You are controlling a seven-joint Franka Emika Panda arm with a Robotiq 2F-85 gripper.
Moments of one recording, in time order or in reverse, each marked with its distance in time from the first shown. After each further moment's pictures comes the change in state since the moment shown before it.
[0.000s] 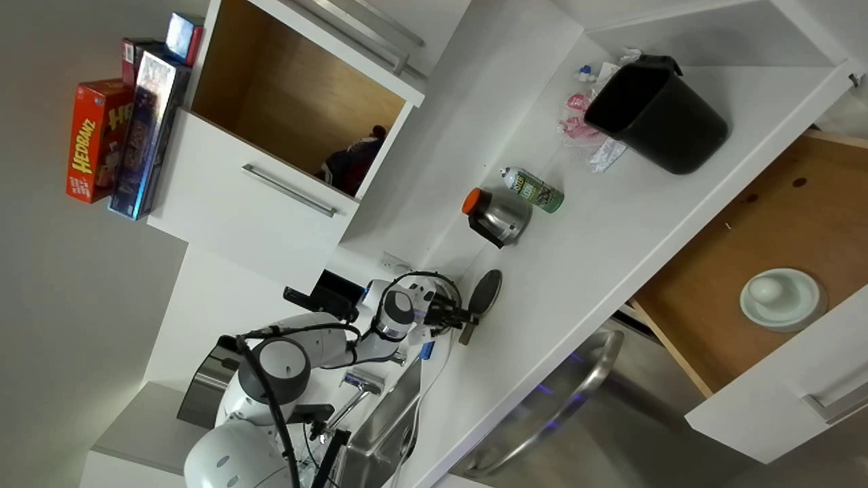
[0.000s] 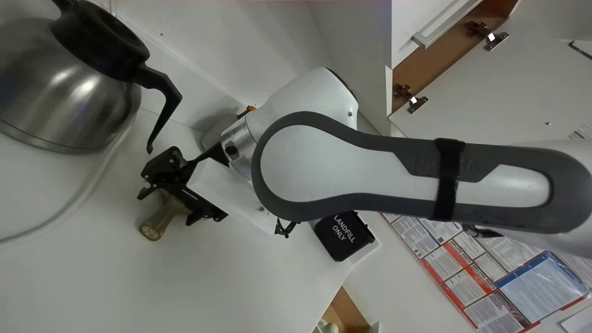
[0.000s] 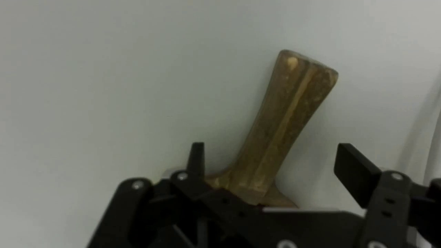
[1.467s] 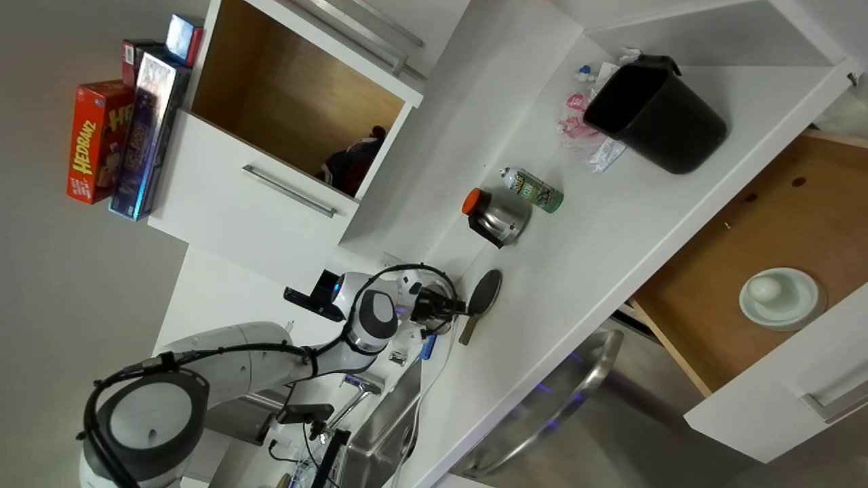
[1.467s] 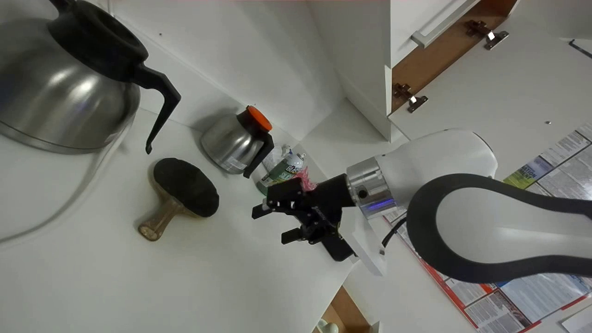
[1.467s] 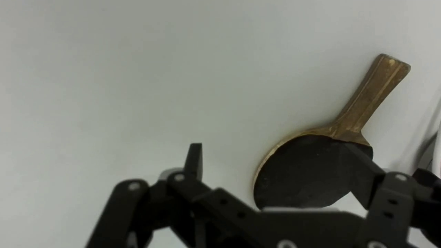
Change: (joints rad) arm -0.324 -0.490 0.164 -0.562 0.040 0.216 -0.168
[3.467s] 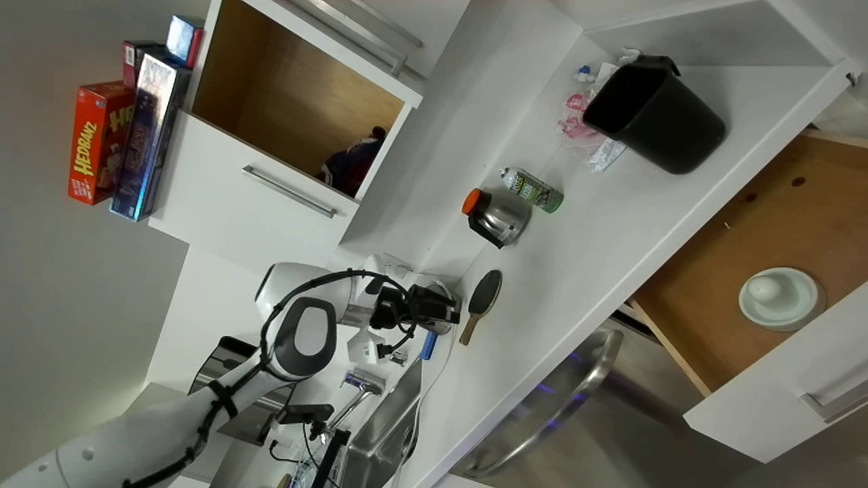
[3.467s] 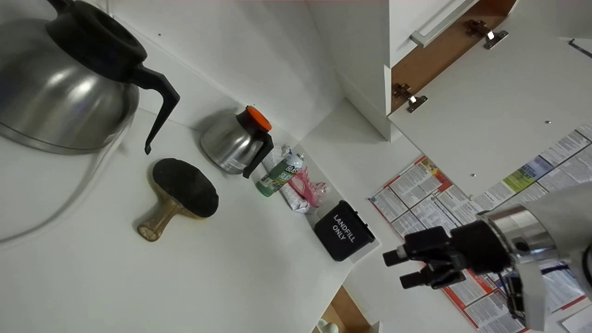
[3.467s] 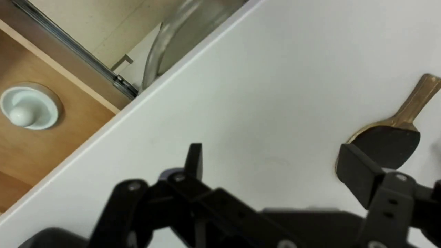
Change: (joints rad) arm -0.180 -0.629 -0.100 -0.333 0.159 -0.329 -0.314
